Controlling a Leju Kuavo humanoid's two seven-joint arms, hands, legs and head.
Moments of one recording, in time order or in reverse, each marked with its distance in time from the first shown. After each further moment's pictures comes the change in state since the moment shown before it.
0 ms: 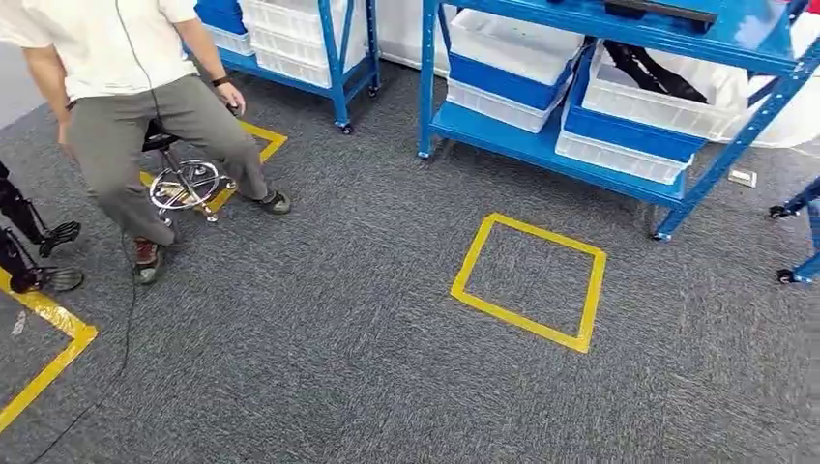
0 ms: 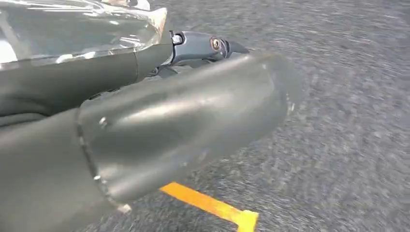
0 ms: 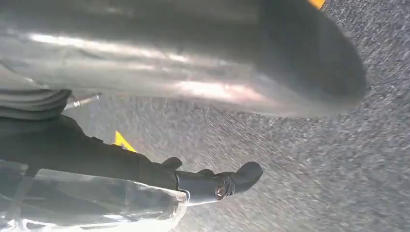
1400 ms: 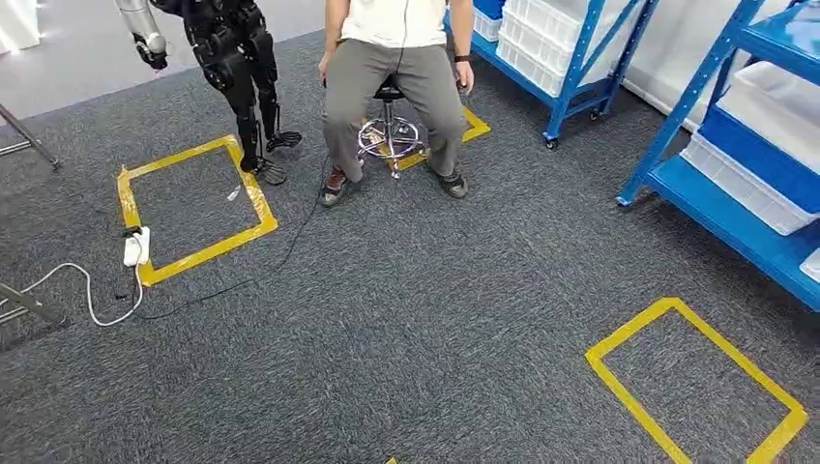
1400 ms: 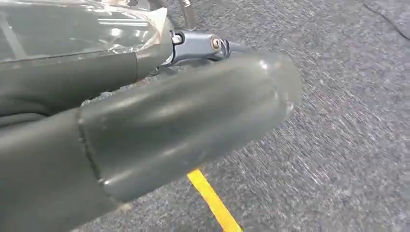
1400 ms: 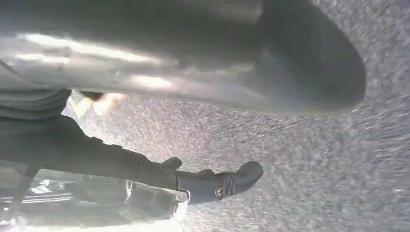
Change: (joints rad) left arm -0.018 -0.006 -0.001 -0.002 0.014 -0.008 -0.014; right arm 0.004 -0.007 -0.003 -0.001 -0.008 -0.014 -0.010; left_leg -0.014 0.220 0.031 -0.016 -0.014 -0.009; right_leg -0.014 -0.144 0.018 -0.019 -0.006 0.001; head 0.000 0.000
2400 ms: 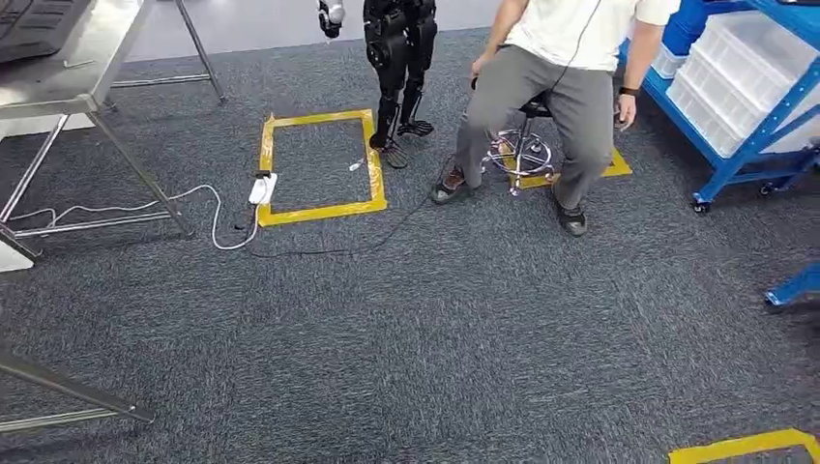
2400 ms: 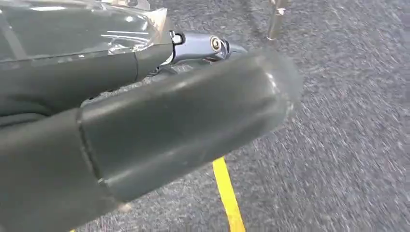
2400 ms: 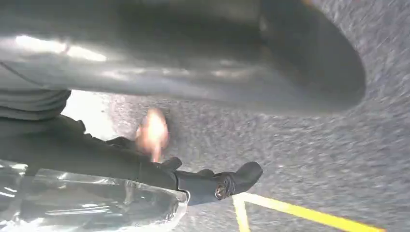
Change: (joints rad) left arm 0.006 0.007 -0.005 0.000 0.008 0.002 -0.010; right arm -0.002 0.002 -0.011 0.000 0.010 -0.001 -0.005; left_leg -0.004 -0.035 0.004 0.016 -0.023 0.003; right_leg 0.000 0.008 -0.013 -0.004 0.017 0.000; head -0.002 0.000
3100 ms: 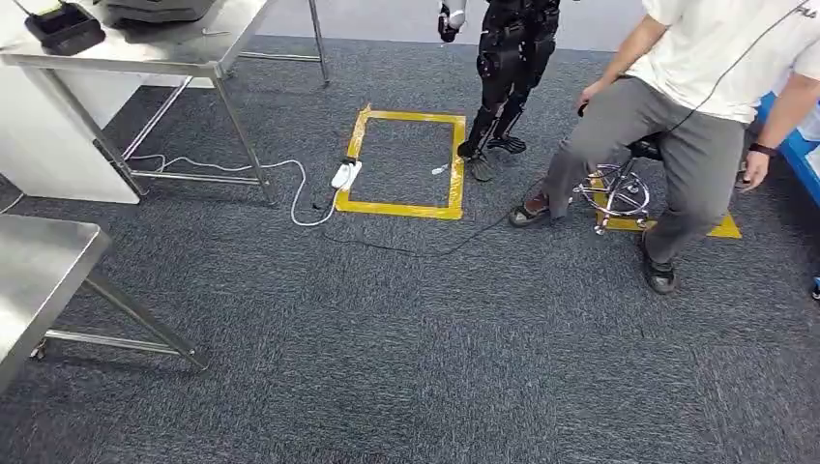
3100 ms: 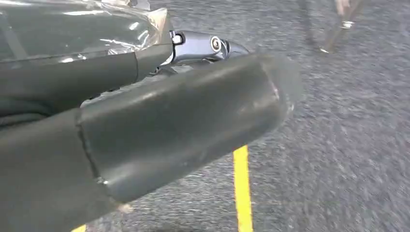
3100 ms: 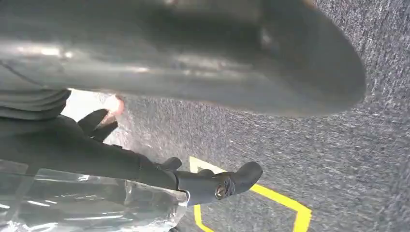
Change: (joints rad) left arm 0.009 -0.001 -0.024 0.001 -0.005 -0.003 0.007; right arm -0.001 0.002 -0.015 -0.001 -0.021 -0.002 0.009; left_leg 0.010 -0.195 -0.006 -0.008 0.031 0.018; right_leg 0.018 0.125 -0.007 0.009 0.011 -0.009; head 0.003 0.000
